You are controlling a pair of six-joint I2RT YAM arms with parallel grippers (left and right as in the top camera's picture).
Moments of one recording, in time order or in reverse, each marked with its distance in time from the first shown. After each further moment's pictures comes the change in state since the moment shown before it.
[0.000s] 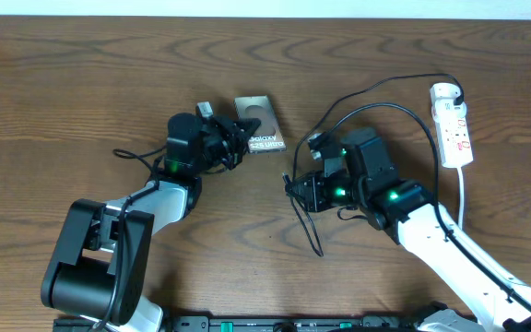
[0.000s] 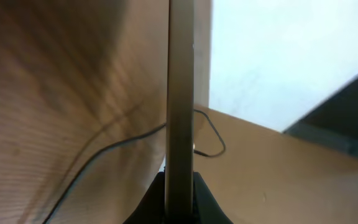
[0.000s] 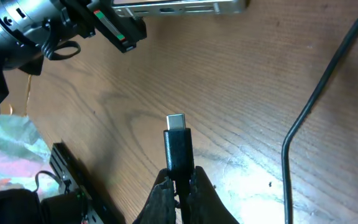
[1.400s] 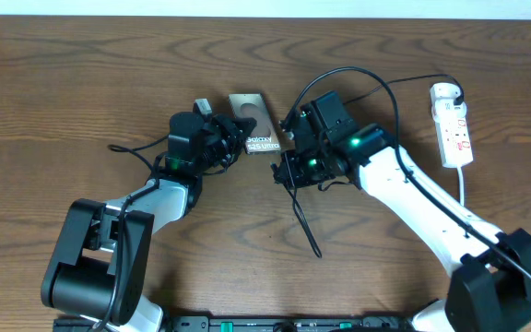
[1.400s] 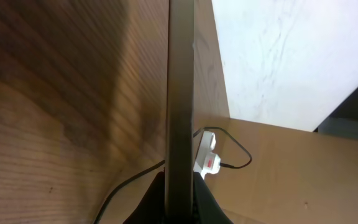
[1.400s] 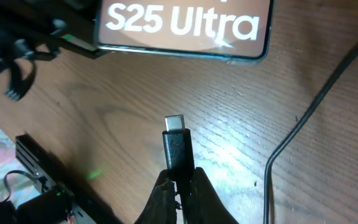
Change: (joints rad) left arm 0.000 0.000 0.013 -0.041 -0.069 0.211; right arm 0.053 0.328 0.430 -0.394 0.094 -0.114
